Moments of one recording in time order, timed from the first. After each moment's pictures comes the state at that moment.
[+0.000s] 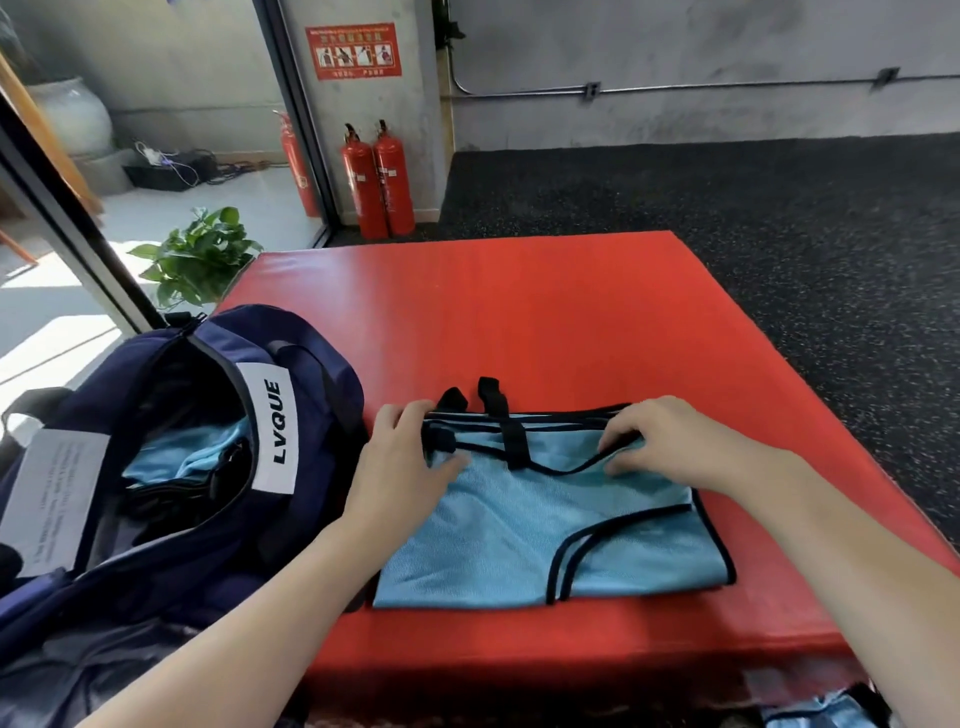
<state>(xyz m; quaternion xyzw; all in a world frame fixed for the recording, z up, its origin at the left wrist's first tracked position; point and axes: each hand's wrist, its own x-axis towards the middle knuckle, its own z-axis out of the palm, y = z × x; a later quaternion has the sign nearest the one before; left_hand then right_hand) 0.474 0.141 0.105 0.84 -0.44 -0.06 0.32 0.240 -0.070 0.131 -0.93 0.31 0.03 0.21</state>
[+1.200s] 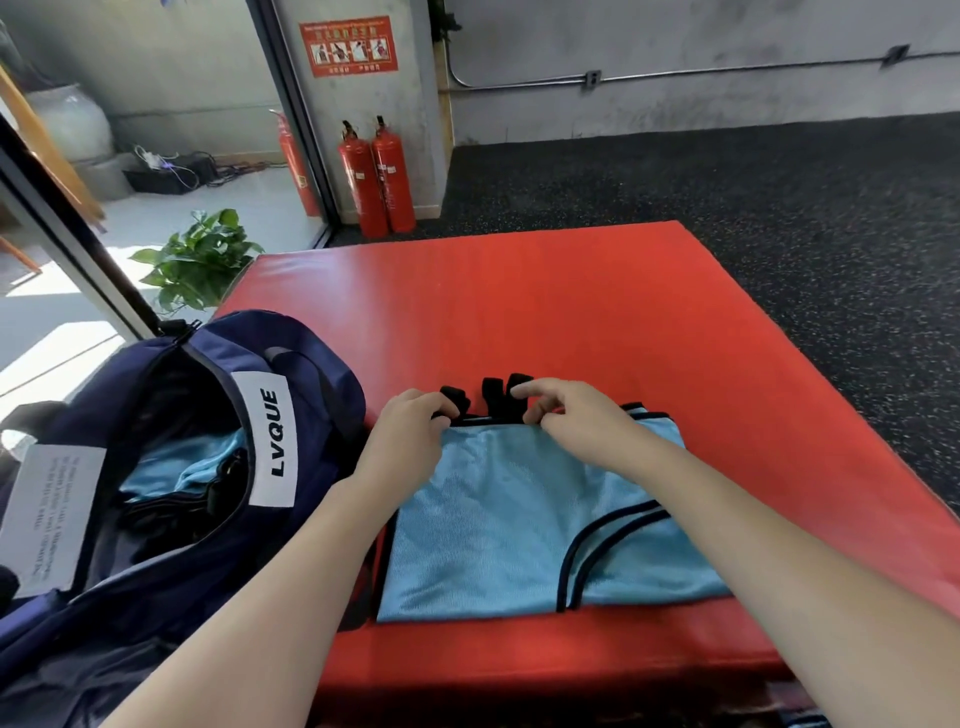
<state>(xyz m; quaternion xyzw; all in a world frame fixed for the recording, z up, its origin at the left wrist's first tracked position) 0.514 0.095 0.095 0.82 -0.49 -0.08 0.28 0.322 -0.031 0.130 -0.84 0.34 -0.08 0.41</state>
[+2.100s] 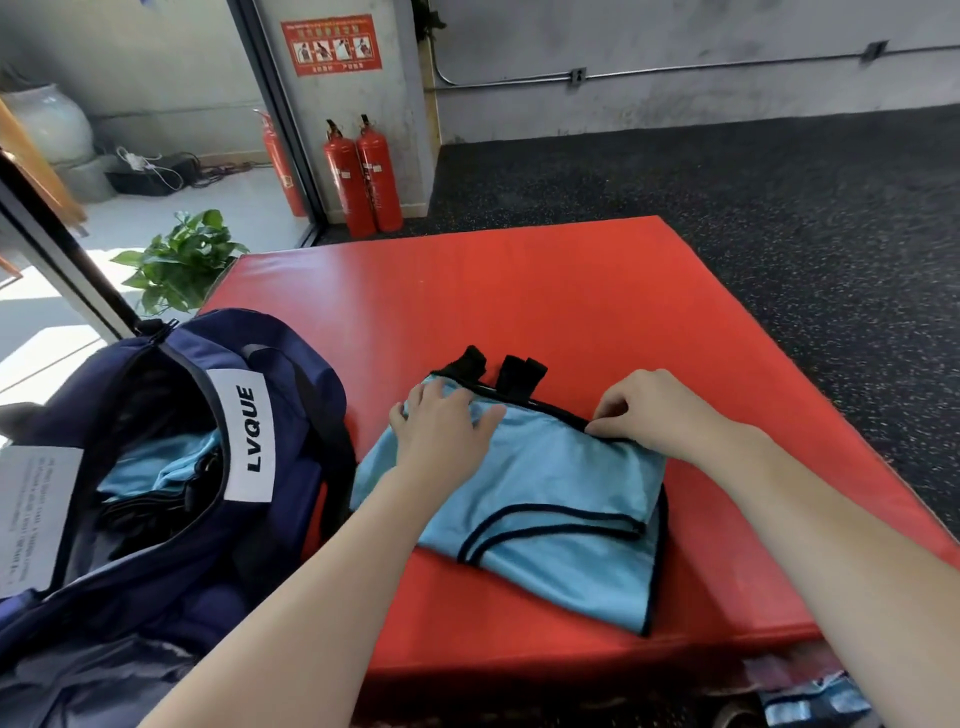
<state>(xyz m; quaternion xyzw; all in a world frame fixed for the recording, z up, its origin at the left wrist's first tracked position) 0.458 0.063 0.092 0.87 -0.47 -0.03 0.16 0.248 -0.087 0.123 -0.89 0.39 -0.03 0.25</state>
